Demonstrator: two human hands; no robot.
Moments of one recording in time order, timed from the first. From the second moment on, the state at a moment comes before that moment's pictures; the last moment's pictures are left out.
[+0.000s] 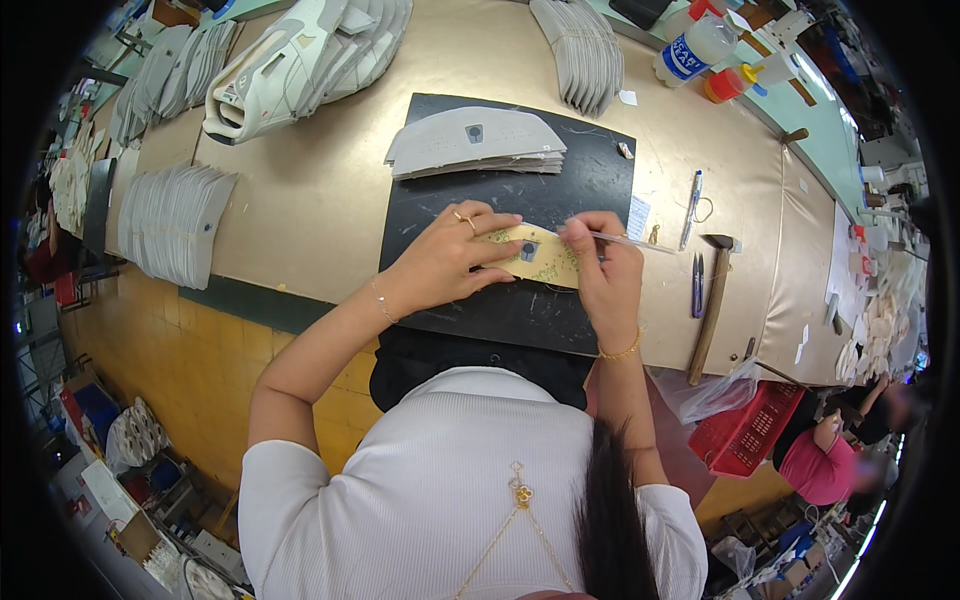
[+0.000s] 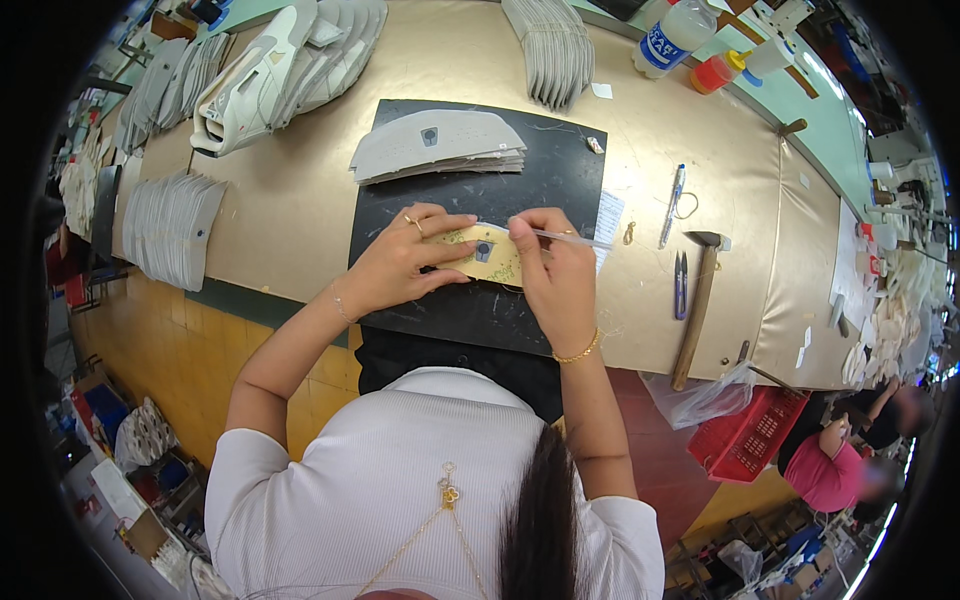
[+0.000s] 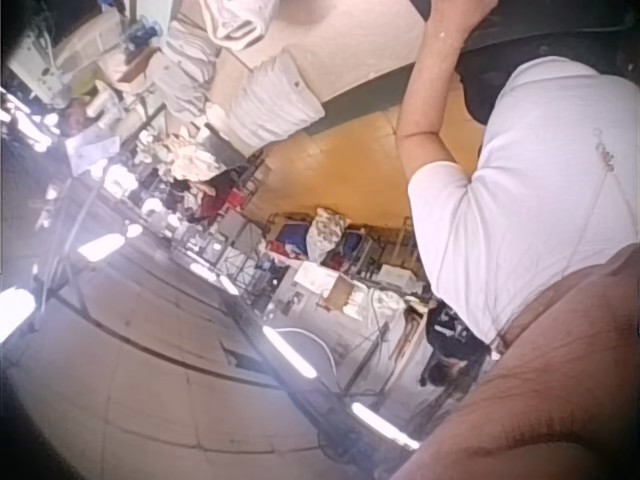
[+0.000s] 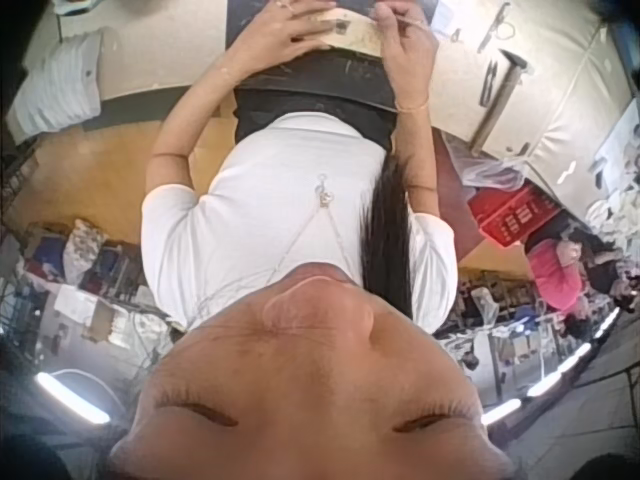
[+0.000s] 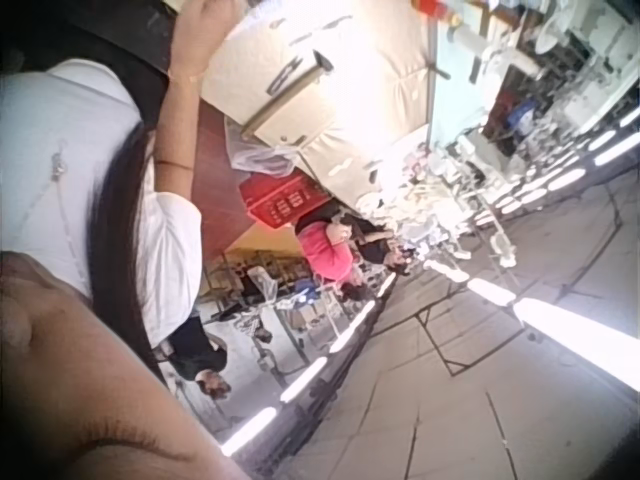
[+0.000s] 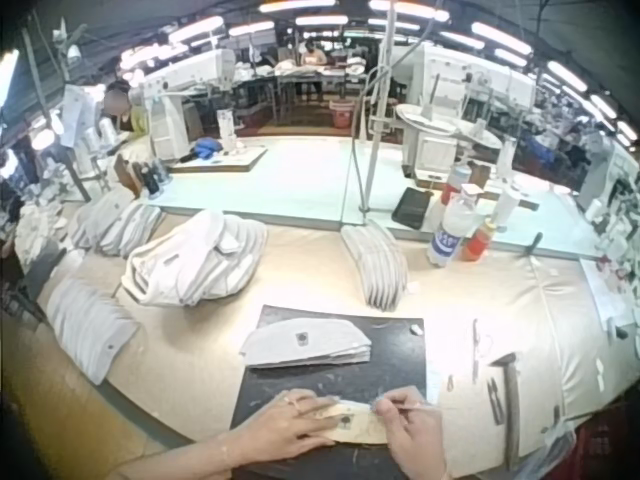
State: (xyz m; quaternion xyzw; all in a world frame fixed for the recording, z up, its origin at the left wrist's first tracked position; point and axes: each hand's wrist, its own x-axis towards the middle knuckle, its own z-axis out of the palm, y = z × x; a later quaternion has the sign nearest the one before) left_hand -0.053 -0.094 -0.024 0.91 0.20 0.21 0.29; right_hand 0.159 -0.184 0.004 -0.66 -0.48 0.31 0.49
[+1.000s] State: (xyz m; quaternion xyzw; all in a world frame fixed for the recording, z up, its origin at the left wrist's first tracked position) left_hand -0.050 -0.095 -0.022 0.92 0.18 0.22 0.28; right_hand 0.153 -0.162 -0.006 -0.66 -0.63 0.19 0.37
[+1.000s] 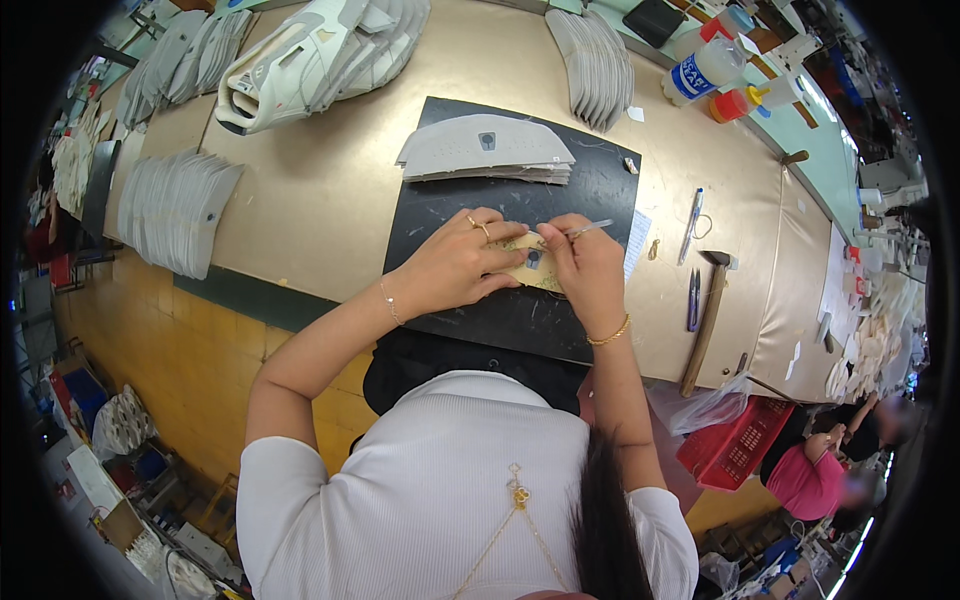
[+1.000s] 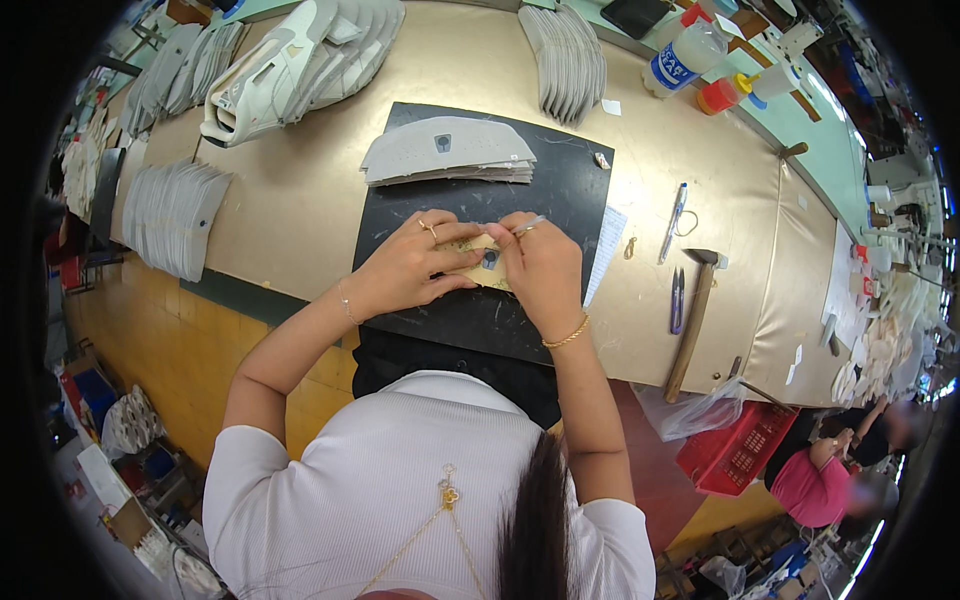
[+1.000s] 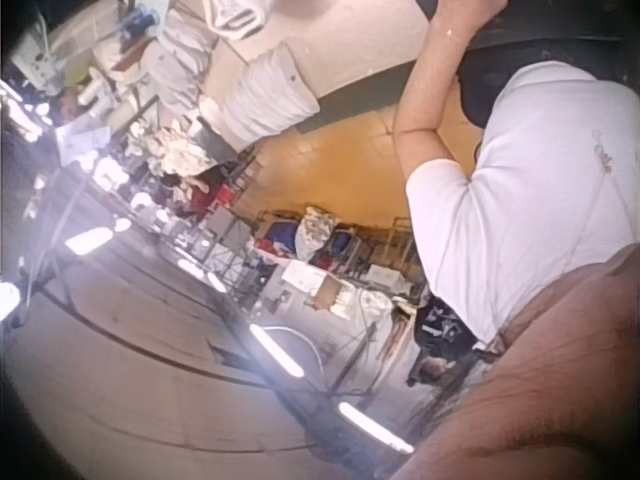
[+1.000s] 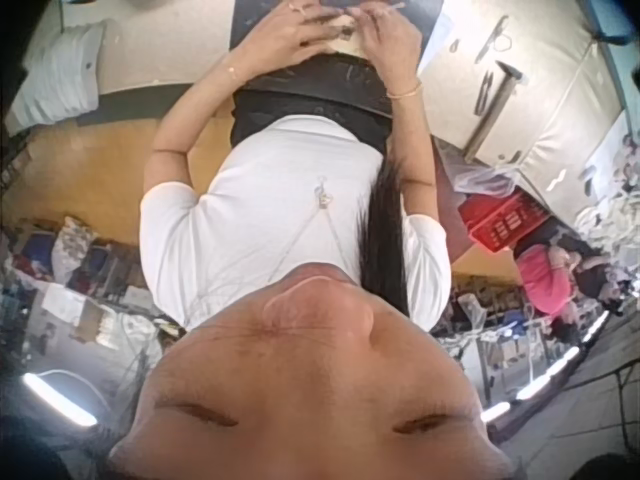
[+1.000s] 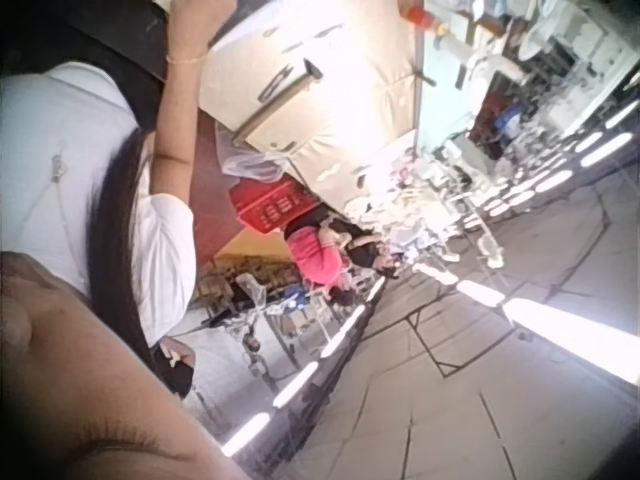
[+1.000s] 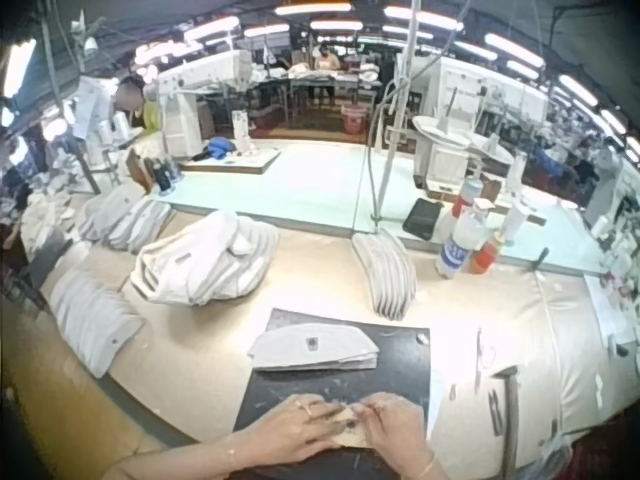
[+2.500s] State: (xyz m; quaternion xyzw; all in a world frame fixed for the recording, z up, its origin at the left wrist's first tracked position) left_hand -0.050 -0.094 -0.021 0.92 0.20 0.20 0.26; right_hand 0.156 -0.174 0.001 -0.66 -0.57 0.23 0.43
